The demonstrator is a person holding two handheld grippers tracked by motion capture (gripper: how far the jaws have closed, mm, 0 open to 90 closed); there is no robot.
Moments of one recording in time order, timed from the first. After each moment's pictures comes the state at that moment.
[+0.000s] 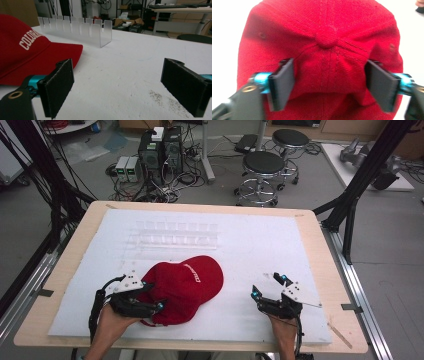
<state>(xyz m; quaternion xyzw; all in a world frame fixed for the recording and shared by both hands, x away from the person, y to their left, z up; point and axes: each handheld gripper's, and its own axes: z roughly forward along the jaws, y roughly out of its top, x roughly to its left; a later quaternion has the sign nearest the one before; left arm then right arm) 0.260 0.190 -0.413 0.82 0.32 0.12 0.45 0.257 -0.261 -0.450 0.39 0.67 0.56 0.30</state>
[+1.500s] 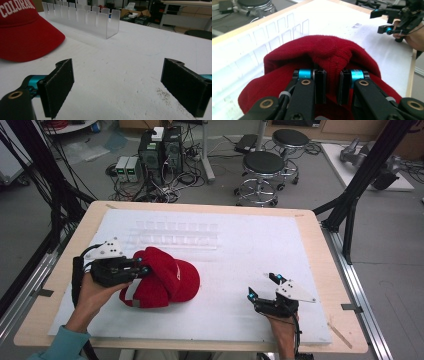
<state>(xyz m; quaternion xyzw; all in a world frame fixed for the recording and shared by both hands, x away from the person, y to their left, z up) 0.298 0.218 -0.327 0.81 0.26 0.13 0.50 0.262 -0.254 -0.448 0.38 0.71 0.53 0.29</state>
